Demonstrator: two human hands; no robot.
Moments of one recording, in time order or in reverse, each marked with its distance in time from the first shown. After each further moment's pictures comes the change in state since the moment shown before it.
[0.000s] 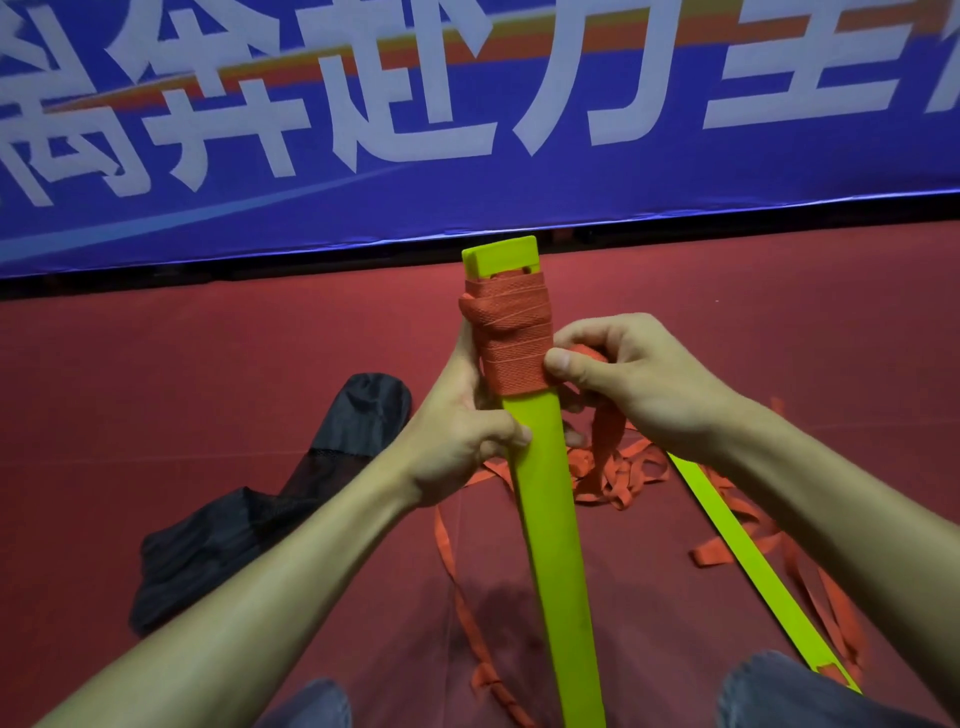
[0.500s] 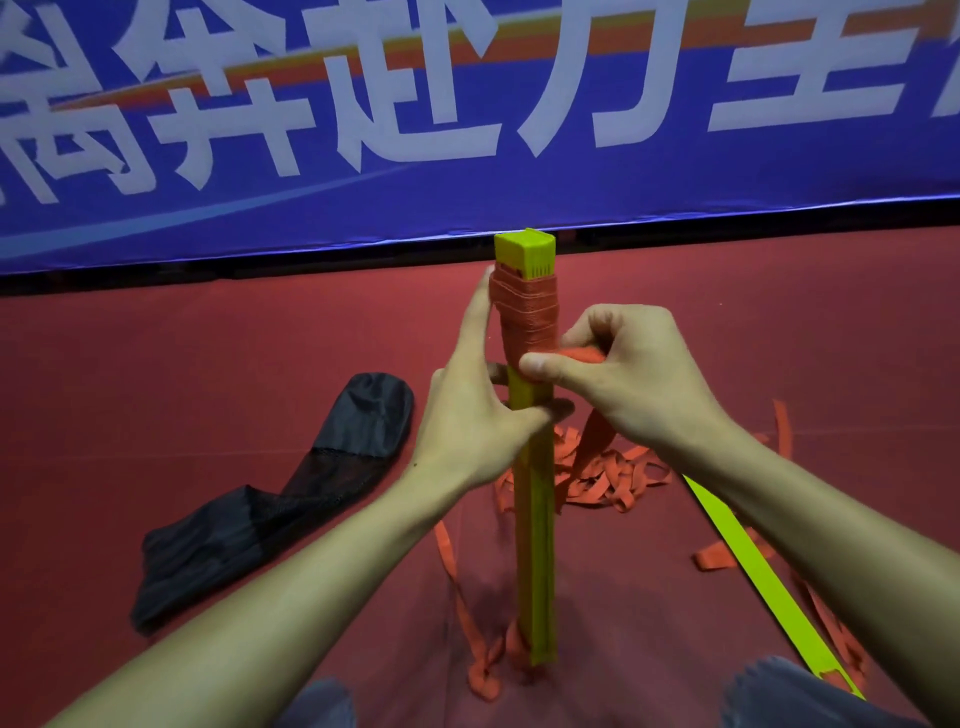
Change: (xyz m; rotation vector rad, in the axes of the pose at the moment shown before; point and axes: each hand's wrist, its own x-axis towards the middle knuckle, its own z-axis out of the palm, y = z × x) left_hand 0.005 0.002 0.013 0.546 0.395 0.124; right_hand 0.007 -0.001 0.016 -0.346 0.376 -0.062
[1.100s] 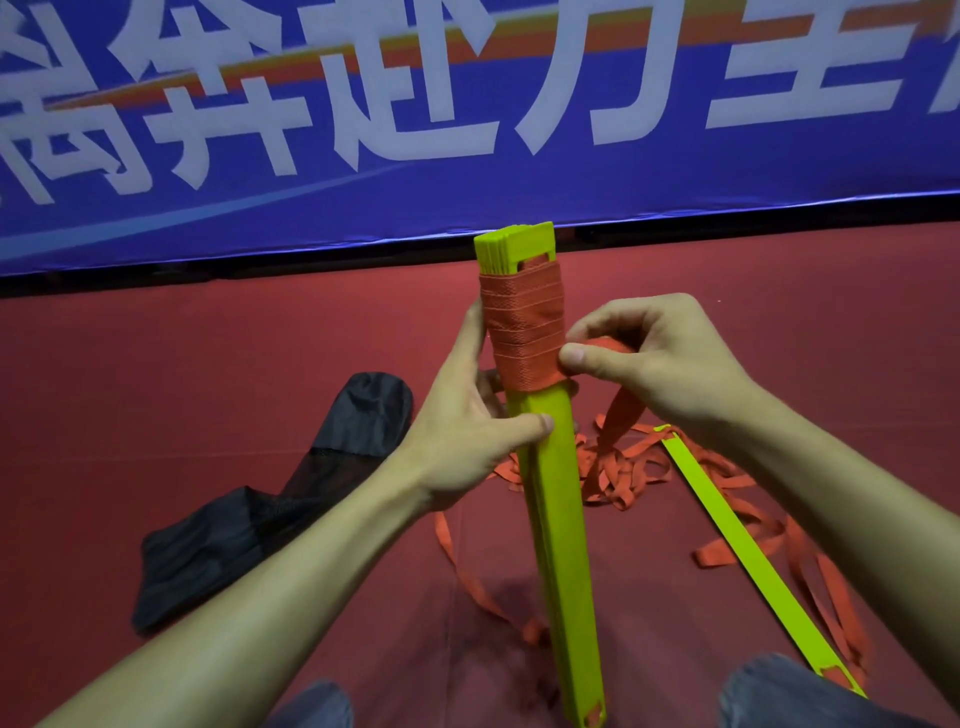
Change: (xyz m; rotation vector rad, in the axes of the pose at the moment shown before) left_hand -0.004 -0.002 -0.007 -0.482 -0.286 -0.016; right_hand 0.009 0.016 -0.023 0.196 -0.173 -0.045
